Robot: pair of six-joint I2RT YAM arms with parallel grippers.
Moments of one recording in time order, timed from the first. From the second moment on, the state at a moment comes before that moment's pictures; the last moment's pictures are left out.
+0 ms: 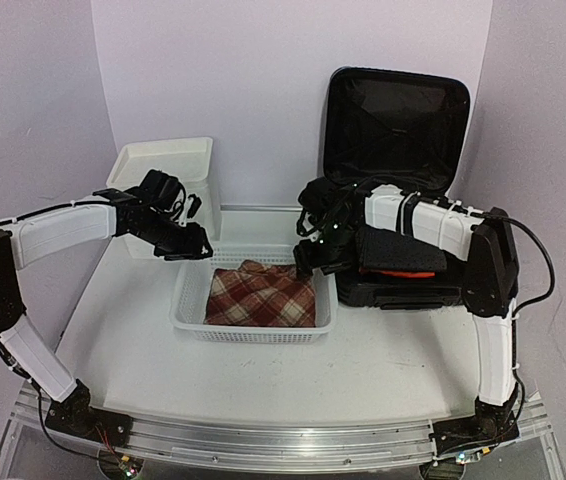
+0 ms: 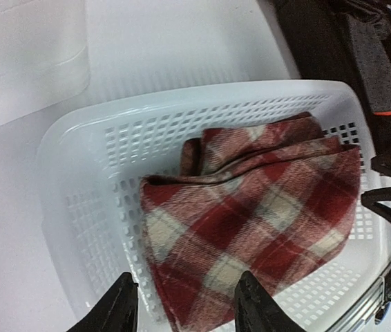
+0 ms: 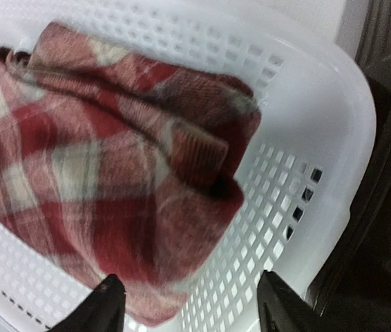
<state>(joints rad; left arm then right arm) -0.52 1.58 1.26 -0.59 0.16 -0.36 0.76 2.10 1.87 -0.97 -0.04 0.36</state>
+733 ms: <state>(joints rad) -0.65 1.75 1.35 -0.52 0.39 -0.40 0.82 2.30 1.89 -0.92 0.14 0.38</state>
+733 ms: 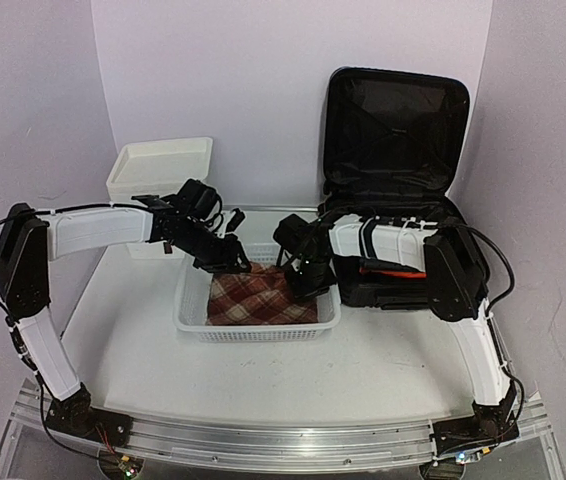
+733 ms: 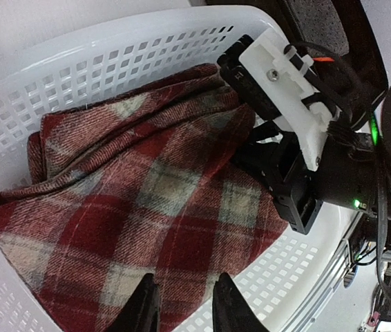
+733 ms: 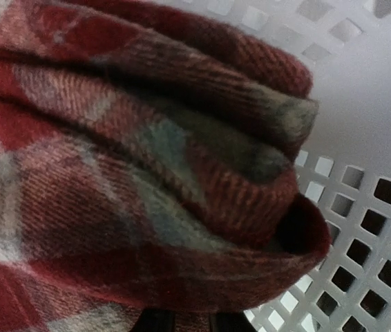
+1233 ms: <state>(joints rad) -0.64 2.00 1.45 -0.49 0.29 -0.40 0.81 1.96 1.69 -0.86 0.04 0.35</state>
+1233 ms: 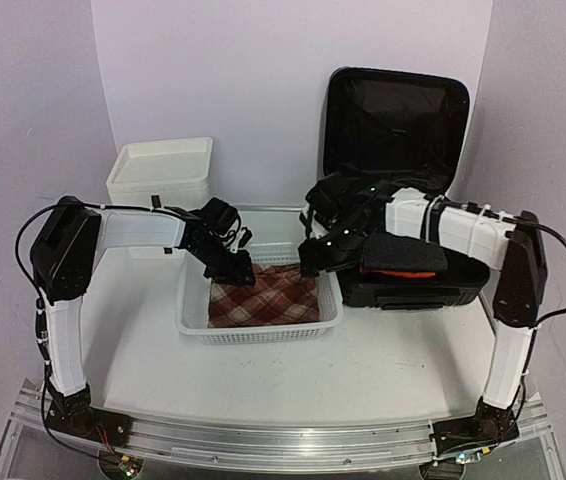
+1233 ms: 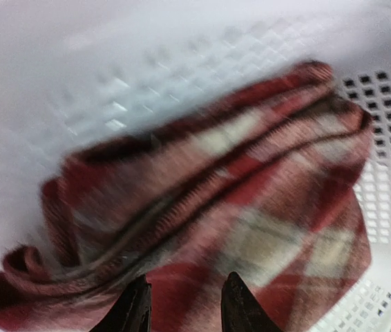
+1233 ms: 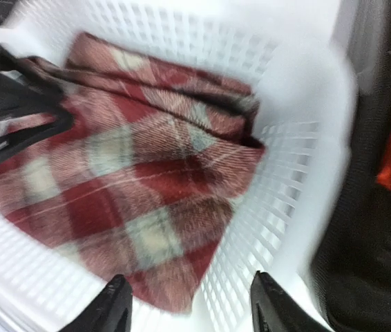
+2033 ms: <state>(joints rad) -0.61 1.37 1.29 -0.30 0.21 -0.45 0.51 1.98 1.77 -1.05 0.15 -0.48</state>
